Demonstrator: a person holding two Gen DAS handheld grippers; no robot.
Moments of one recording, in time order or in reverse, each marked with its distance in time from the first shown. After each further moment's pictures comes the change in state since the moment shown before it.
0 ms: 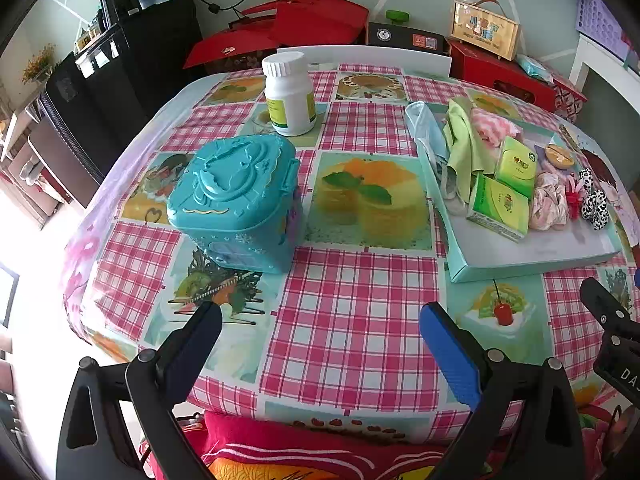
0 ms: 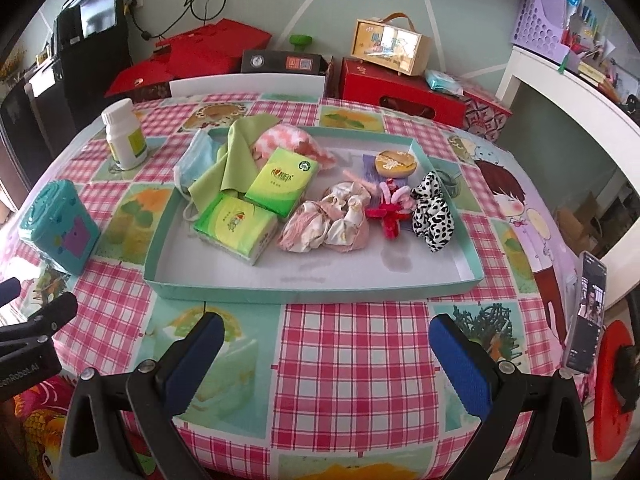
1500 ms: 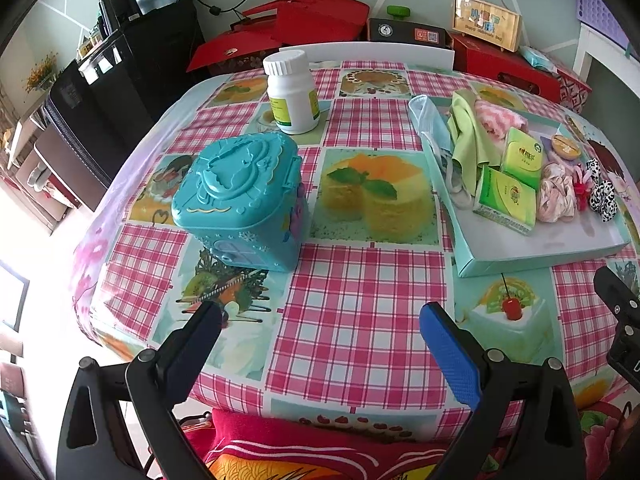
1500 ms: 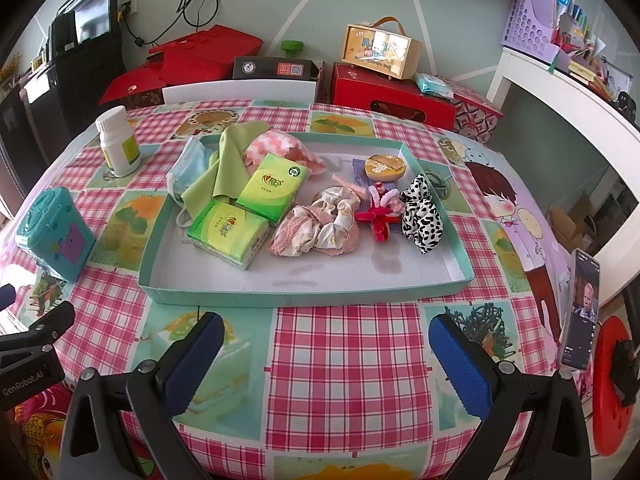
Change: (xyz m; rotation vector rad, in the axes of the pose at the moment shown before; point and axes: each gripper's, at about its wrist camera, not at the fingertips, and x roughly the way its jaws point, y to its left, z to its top) left arm 0.000 -0.002 -0.001 0.024 0.010 0.044; right arm -0.003 -0.002 -0.001 0.015 -0.017 -0.020
